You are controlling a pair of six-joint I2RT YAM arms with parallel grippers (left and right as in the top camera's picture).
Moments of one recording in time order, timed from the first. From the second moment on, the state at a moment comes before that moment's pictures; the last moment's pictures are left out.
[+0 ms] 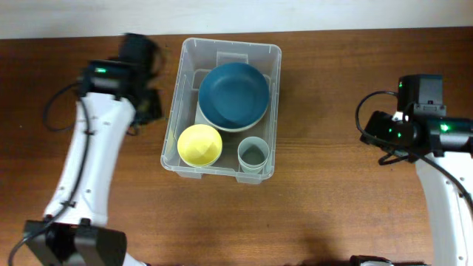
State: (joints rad) left arm -0.13 1.72 1.78 -1.40 -0.24 -0.35; right arm -0.10 1.34 1.35 -1.18 0.12 0.37
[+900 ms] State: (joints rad) left arm -0.17 1.73 1.47 -1.26 0.07 -0.36; right arm 0.19 1.78 1.35 -0.50 -0.20 0.21
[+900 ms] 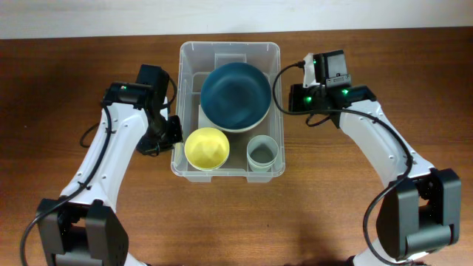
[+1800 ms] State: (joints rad) left arm -0.17 1.73 1.47 -1.27 0.07 -0.36; right arm 0.20 1.89 1.35 -0.32 -0.45 0.13
